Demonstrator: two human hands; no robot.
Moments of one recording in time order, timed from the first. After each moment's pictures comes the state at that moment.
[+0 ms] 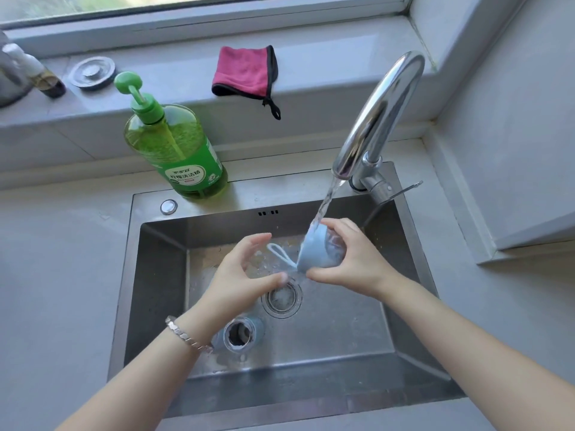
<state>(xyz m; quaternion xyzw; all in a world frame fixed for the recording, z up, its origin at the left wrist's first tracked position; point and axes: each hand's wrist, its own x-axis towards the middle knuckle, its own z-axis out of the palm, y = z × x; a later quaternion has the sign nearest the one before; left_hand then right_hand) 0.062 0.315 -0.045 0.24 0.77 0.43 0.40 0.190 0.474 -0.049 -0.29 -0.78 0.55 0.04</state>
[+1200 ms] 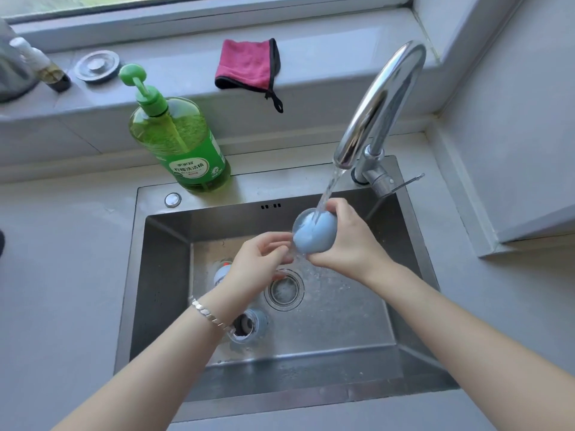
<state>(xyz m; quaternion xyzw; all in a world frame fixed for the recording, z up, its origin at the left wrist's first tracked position) 0.078 0.341 -0.037 0.13 0.75 0.45 0.46 0.178 0.473 -0.051 -0.30 -0.83 0.46 0.06</state>
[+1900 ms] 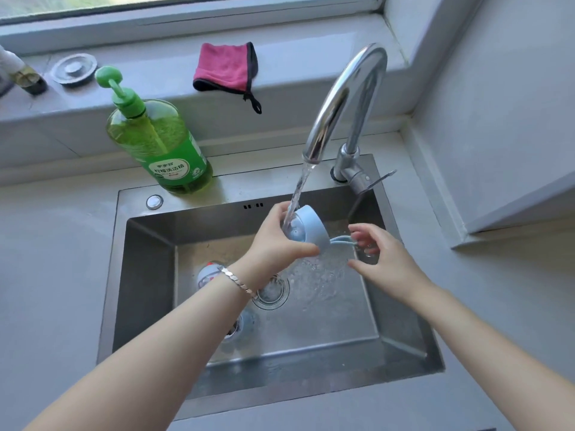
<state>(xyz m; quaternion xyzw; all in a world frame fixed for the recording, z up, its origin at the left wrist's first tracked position) 0.097 0.386 -0.042 0.22 0.75 0.44 0.45 0.262 0.496 -0.062 -0.35 -0.82 0.45 0.06</state>
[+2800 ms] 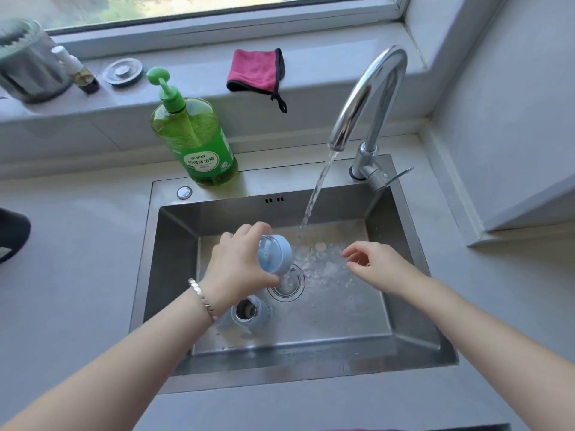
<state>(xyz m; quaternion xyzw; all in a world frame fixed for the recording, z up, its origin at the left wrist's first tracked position) 0.083 0.299 -0.022 0.39 0.88 0.12 0.23 0.251 0.468 -0.055 -0.33 -0.84 0.40 -0.12</state>
